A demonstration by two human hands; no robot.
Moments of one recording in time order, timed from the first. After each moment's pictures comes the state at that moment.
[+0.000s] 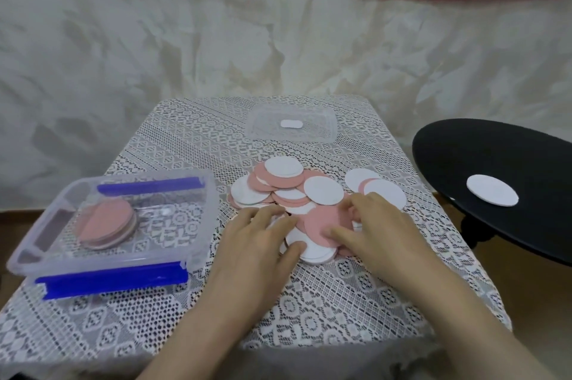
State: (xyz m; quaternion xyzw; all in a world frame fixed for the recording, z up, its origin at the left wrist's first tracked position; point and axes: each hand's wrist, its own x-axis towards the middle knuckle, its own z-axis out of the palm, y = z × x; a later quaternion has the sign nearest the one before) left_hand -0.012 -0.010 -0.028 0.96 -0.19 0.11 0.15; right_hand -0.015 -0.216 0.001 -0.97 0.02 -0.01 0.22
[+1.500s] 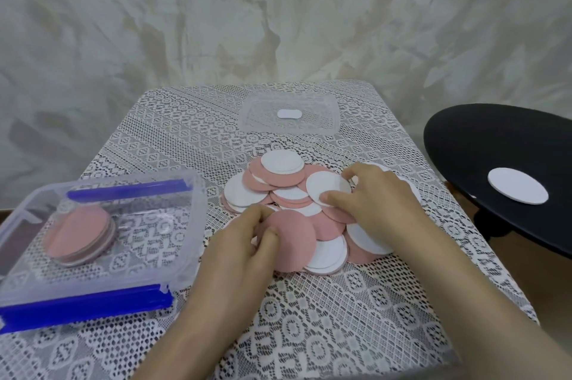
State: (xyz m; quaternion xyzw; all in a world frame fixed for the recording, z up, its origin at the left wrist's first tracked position) left_hand -0.008 -0.007 -0.015 0.87 -0.08 0.03 0.48; right_hand 0.050 -0.218 -0.004 -0.96 0.09 0.00 0.26
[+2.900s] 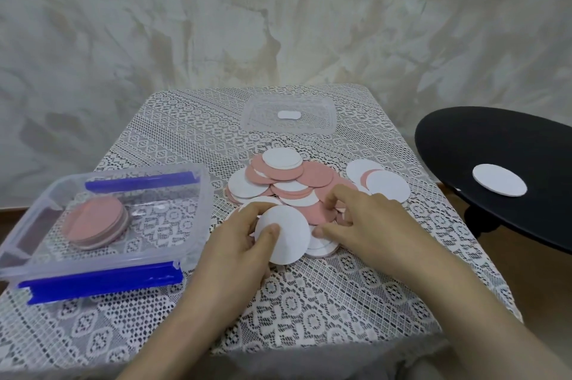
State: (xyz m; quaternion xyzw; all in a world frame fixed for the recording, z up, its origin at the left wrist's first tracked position) left_hand -0.024 0.000 -0.012 0.84 -0.06 -0.03 0.54; right_hand -0.005 -0.212 0.003 -0.97 -0.04 0.04 0.22
